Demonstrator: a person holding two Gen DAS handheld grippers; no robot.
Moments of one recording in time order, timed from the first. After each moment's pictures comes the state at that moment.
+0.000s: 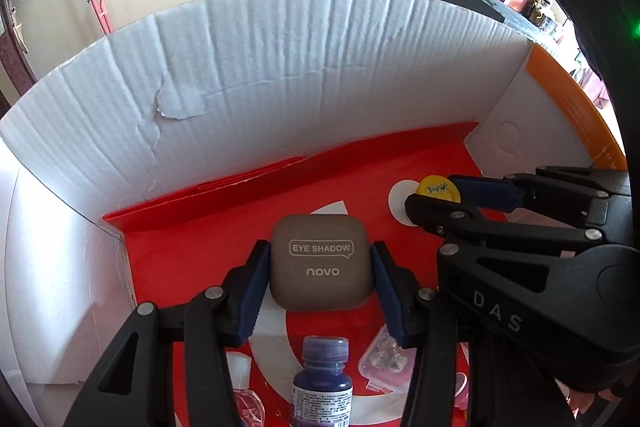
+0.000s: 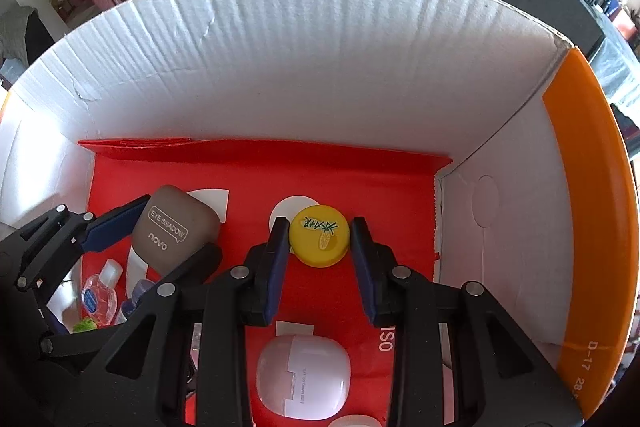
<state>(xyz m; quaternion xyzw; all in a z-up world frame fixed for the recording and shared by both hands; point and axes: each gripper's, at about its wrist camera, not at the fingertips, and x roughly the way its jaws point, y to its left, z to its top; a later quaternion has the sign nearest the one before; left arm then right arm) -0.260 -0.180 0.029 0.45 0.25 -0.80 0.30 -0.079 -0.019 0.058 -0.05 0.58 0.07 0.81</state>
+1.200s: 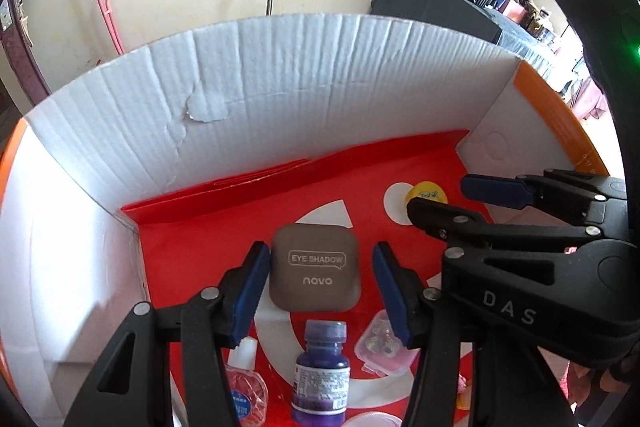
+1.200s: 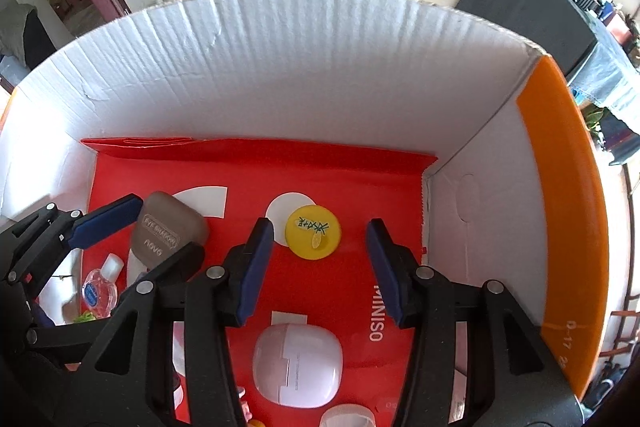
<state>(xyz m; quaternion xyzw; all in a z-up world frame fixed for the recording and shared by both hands) -0.248 -0.180 0.043 0.43 0.27 -0.80 0.31 -0.097 -0.032 0.068 -0.06 0.57 0.06 0.82</state>
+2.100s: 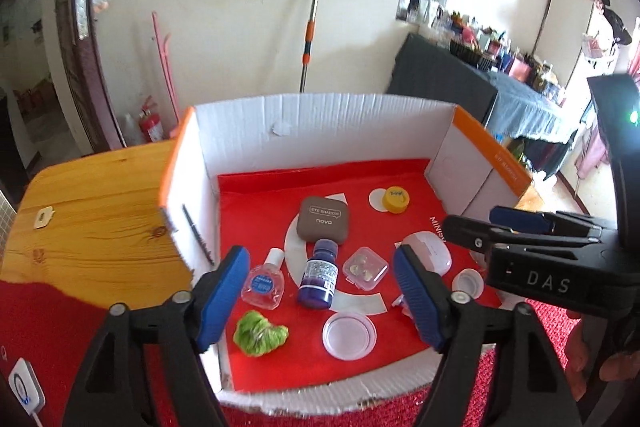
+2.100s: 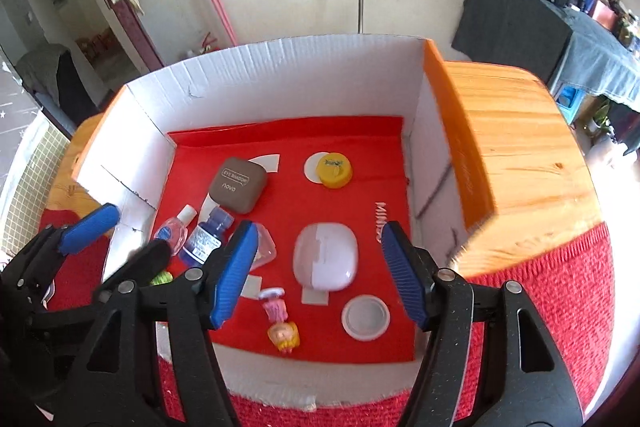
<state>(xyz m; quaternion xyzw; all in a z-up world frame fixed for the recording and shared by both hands) -0.188 -0.085 0.105 0.31 0.23 -0.82 0.41 -0.173 -0.055 0.122 0.01 0.48 0.10 0.87</state>
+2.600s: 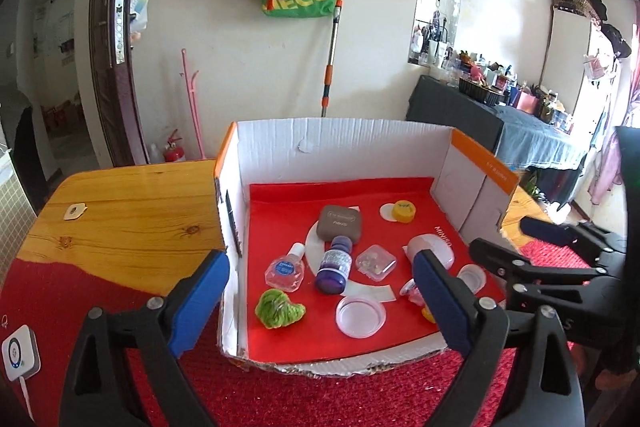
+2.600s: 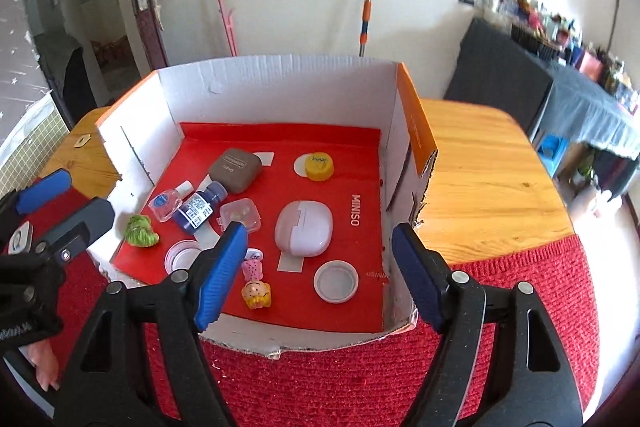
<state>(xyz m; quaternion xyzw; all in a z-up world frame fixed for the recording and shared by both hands) -0.159 -0.039 0.102 0.24 0.19 -0.82 0.48 -0.244 -0.065 0.119 -0.05 0.38 0.10 0.92</state>
